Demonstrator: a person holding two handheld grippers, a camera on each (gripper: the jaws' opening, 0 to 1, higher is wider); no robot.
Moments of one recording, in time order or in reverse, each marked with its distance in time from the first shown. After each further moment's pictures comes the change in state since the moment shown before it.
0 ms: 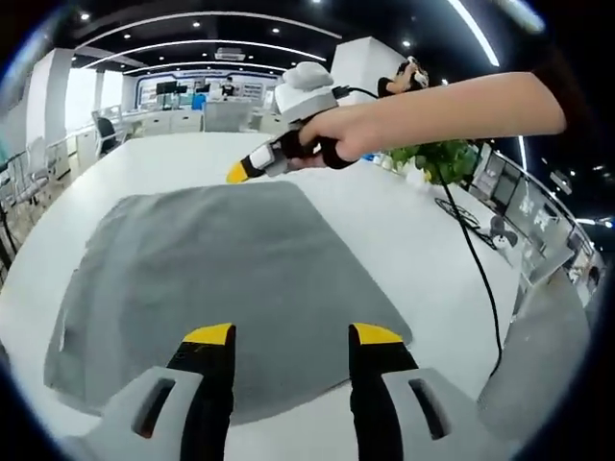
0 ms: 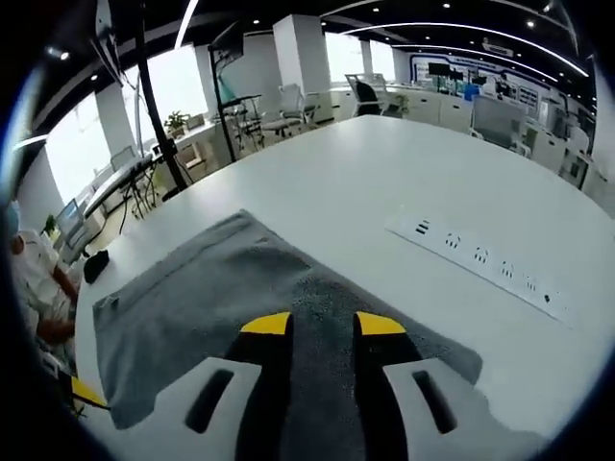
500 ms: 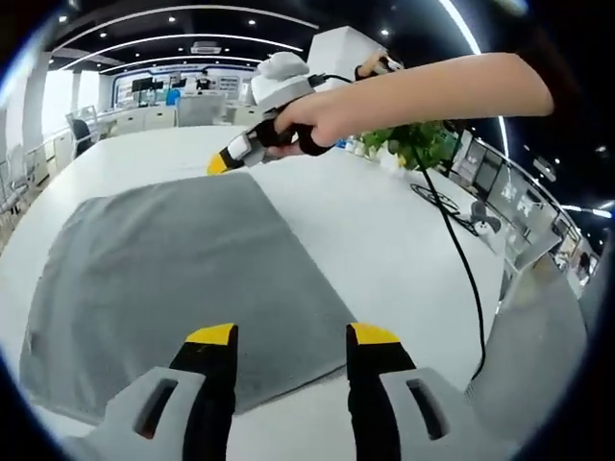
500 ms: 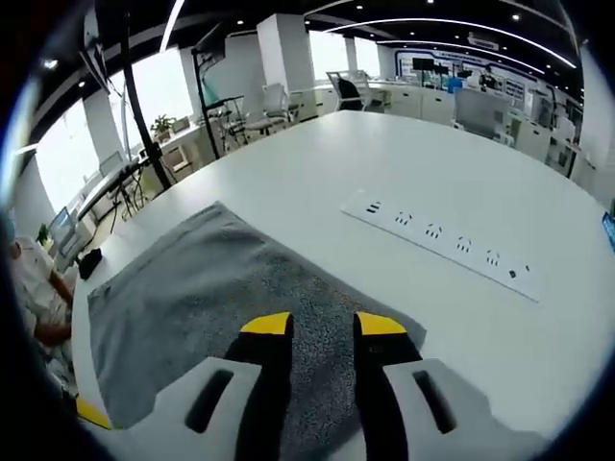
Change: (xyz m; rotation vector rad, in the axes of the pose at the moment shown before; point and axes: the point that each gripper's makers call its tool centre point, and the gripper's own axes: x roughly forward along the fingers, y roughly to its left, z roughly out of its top) left arm 0.016 -0.060 -0.002 0.030 0.049 -0.085; right arm -0.025 -0.038 -0.021 0.040 0.009 -0.042
